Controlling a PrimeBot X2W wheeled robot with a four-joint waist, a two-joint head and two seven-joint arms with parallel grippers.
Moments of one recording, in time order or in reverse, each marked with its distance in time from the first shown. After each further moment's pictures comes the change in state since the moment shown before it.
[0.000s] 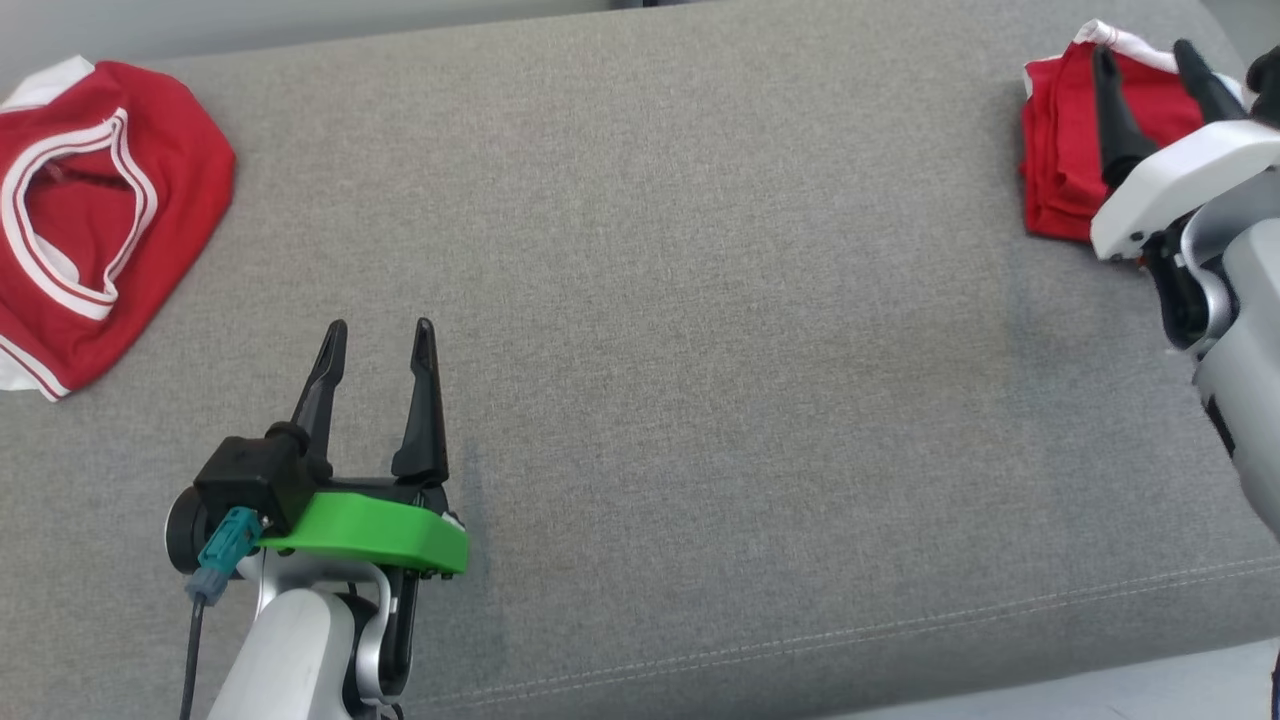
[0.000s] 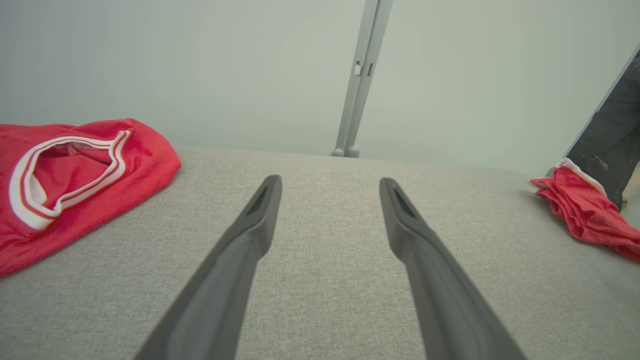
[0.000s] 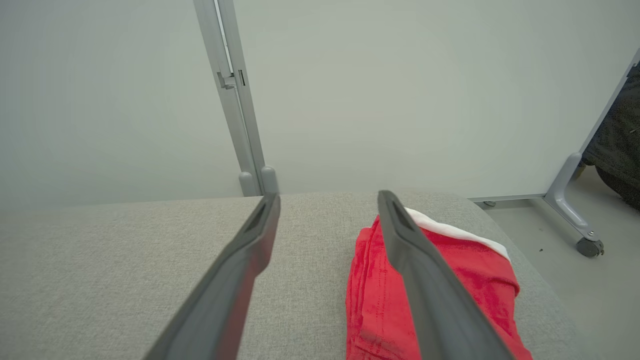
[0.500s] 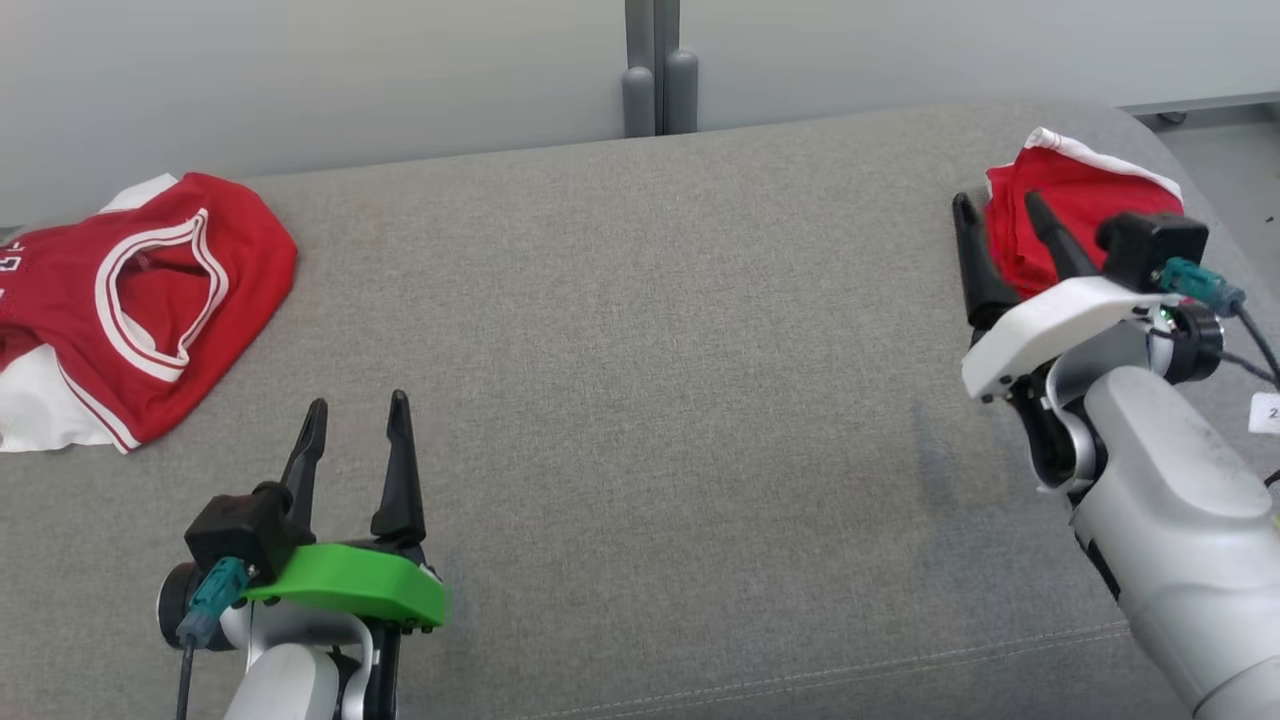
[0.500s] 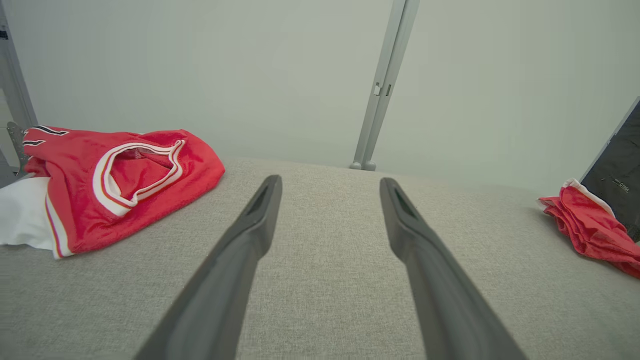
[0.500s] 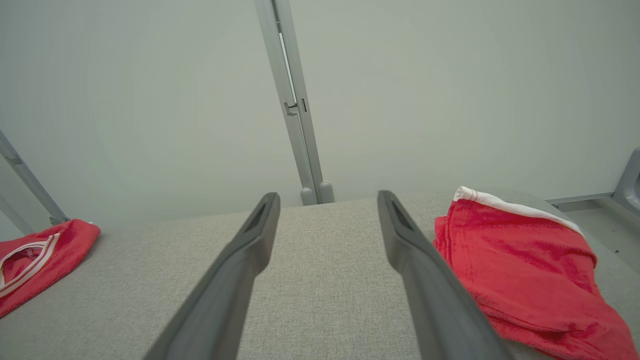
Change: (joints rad) left arm 0.071 -0.005 0.038 0.080 -0.031 0.000 -0.005; right arm 0.277 0.131 -0.059 -0.230 -0.017 -0.053 0.000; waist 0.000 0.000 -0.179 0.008
